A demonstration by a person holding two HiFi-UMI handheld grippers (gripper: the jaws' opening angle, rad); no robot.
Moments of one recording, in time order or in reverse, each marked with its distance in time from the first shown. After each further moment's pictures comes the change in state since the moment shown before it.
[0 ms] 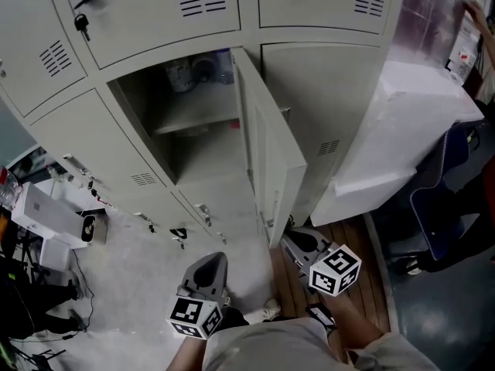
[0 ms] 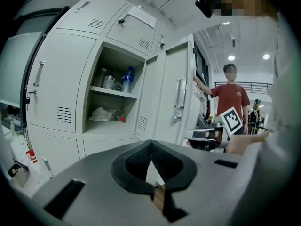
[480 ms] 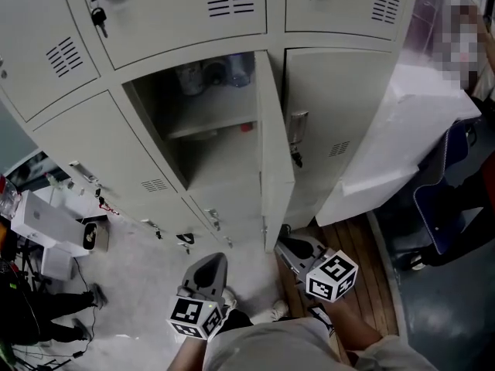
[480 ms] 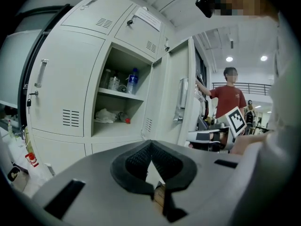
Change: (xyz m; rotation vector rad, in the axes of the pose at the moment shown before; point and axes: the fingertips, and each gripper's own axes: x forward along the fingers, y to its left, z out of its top) left arm -0.016 0.049 0.008 0.009 -0.004 -0.030; right arm 0.042 0.048 0.000 -0.001 0.000 0.009
